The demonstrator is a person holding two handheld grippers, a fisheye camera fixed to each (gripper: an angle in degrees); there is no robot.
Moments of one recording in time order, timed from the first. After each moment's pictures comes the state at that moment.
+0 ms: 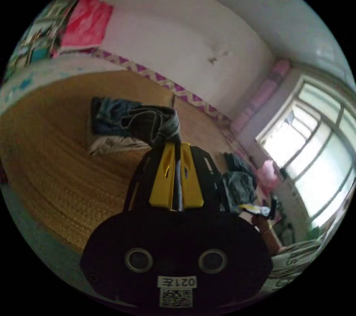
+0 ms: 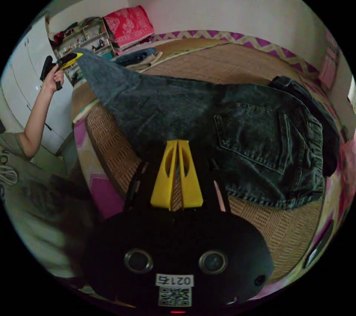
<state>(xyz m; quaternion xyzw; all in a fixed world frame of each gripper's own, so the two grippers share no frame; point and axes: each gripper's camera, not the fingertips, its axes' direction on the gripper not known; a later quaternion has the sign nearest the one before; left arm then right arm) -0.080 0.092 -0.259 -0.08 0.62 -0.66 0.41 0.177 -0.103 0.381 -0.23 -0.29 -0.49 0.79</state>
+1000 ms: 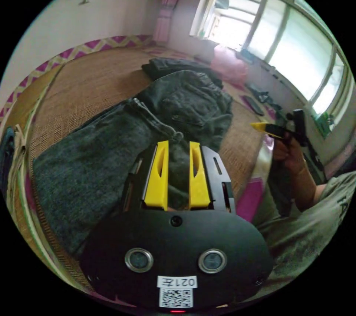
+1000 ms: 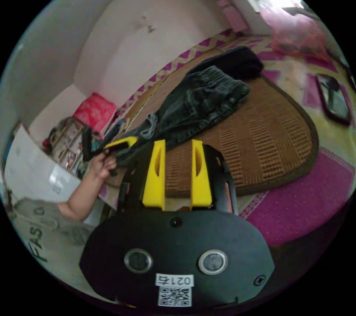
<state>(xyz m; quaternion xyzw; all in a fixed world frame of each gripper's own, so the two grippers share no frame) 0.093 -0.339 -0.693 0.11 0.81 -0.33 0.47 0.487 -0.236 0.388 -0.18 -0.33 -0.15 0.92</state>
